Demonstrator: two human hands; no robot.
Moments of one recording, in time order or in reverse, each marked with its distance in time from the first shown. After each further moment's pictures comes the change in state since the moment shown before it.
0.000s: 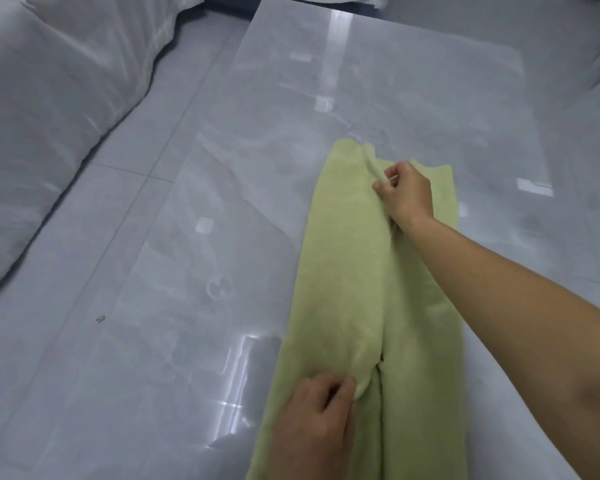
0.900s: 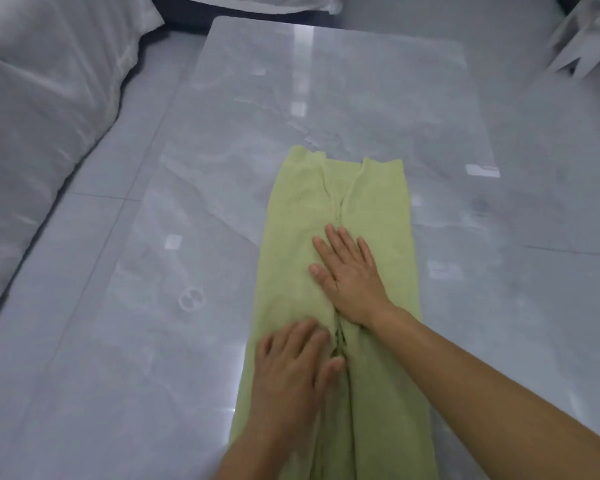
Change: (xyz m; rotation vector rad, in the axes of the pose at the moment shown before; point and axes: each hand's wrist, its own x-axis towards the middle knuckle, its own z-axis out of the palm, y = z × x) left_hand 0.040 -0.004 0.000 0.093 -0.360 -0.004; right_hand -0.124 0.049 0.003 -0.410 -0.286 -0.444
